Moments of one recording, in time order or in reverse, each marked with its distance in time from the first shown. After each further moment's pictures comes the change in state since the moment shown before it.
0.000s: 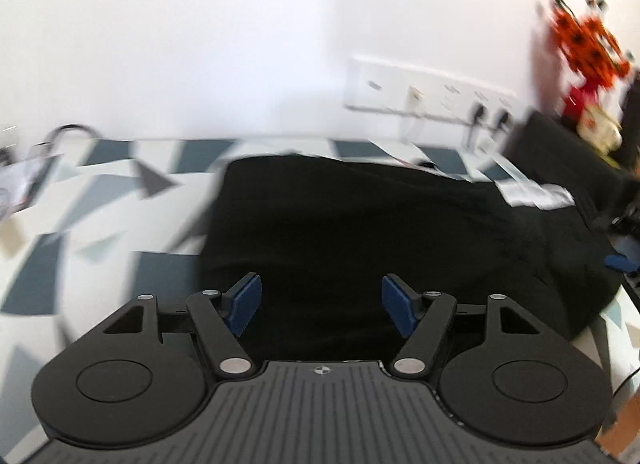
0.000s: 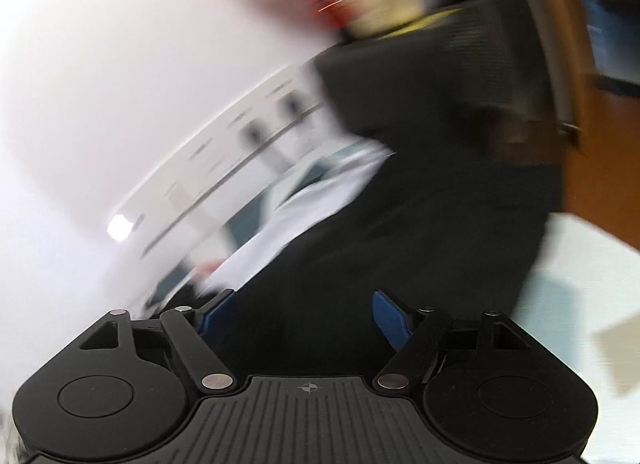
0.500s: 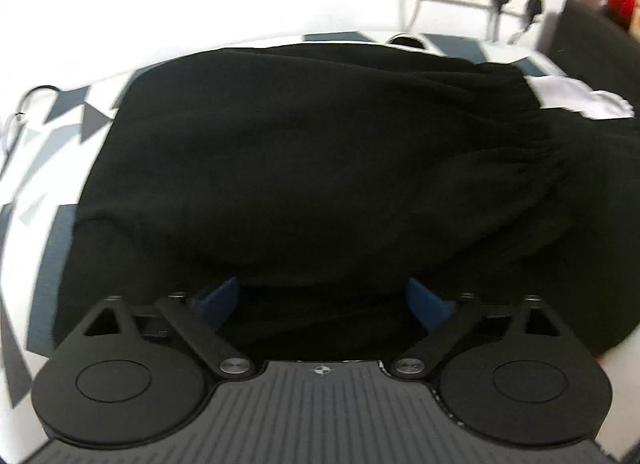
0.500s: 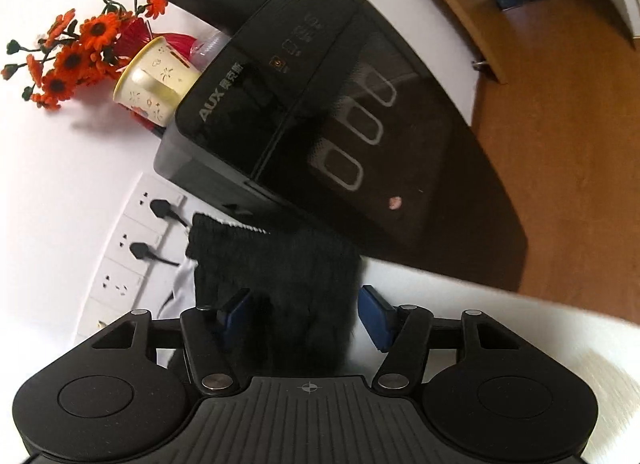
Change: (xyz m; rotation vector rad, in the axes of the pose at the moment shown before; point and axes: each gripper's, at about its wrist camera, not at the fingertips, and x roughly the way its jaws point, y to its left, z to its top) left arm 0.100 -0.074 -0.009 0.001 0.266 0.197; right arm 0.028 -0.144 0.028 0.355 -0.074 -0.013
